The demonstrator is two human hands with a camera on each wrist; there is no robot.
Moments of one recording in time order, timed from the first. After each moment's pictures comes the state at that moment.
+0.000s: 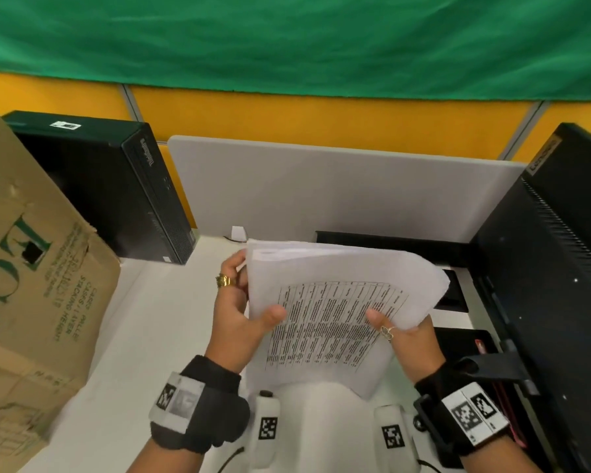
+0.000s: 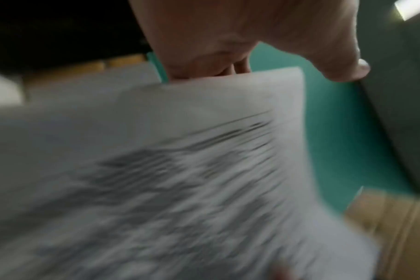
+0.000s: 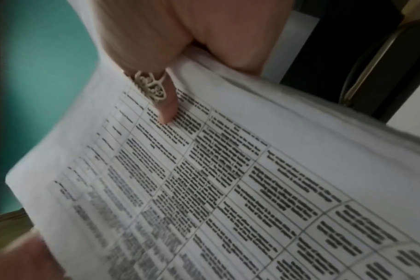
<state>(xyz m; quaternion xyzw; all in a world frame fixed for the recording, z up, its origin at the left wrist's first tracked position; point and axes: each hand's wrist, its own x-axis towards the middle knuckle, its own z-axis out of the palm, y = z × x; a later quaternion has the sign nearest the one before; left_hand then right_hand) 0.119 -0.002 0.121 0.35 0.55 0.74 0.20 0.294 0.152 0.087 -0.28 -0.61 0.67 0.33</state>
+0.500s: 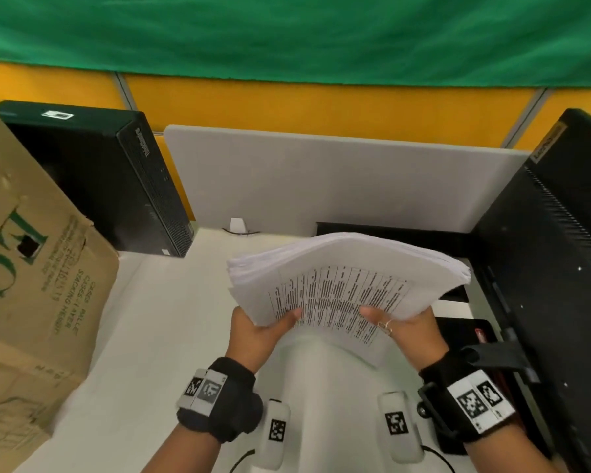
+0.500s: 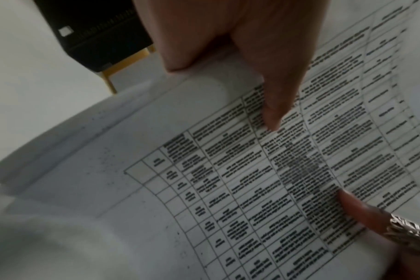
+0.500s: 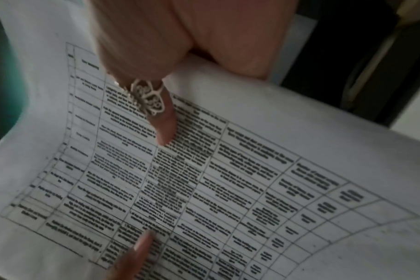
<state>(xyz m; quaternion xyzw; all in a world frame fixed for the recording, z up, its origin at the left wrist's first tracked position) 0.125 0.003 0.064 0.27 0.65 0.67 0.24 0.292 0.155 0.090 -0.26 -0.62 0.68 0.30</state>
